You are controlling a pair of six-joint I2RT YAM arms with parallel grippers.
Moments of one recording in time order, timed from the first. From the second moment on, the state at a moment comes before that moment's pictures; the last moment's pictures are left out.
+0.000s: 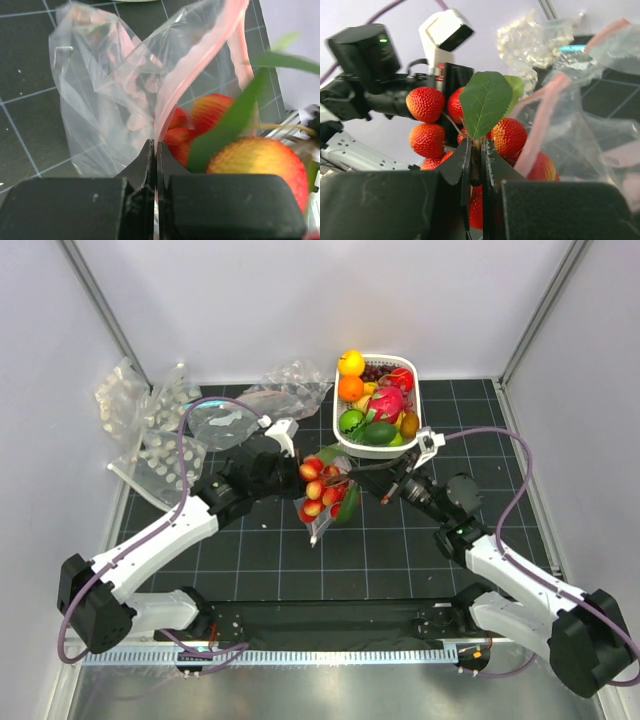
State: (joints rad) left arm -0.73 1.23 1.04 -0.35 0.07 -0.62; right arm 0.52 0.94 0.47 0.75 -0.45 0.76
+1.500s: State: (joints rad) left arm -0.72 1.25 1.01 -0.35 0.08 -0.65; right arm 0.80 1.09 0.70 0.19 0.01 0.39
